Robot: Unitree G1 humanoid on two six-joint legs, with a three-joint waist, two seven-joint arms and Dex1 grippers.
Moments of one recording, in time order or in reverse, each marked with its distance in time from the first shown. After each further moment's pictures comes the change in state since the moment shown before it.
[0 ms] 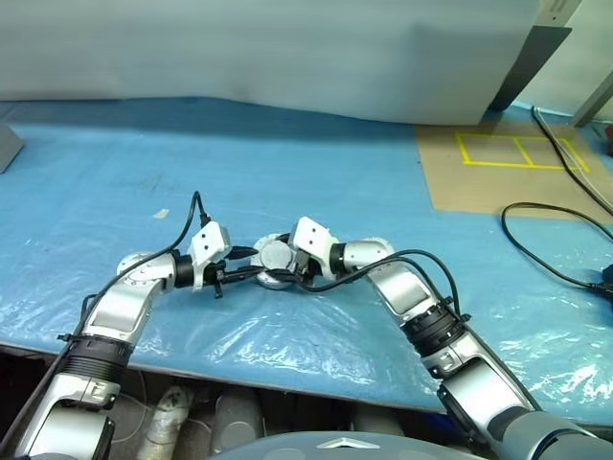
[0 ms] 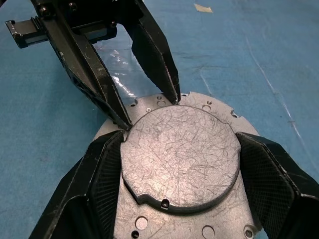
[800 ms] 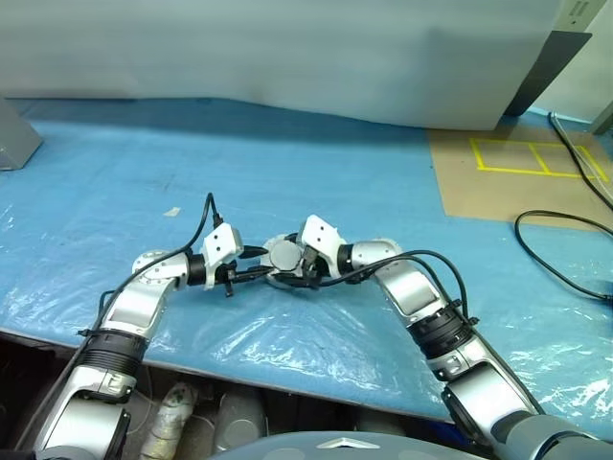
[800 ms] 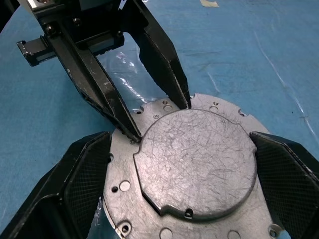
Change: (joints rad) left arm -0.036 -0.066 -0.030 0.060 0.040 -0.058 -0.011; right arm 0.022 -0.007 -0.039 -0.050 0.029 0.092 0.035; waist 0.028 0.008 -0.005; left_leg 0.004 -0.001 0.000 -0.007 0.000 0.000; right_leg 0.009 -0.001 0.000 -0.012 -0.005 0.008
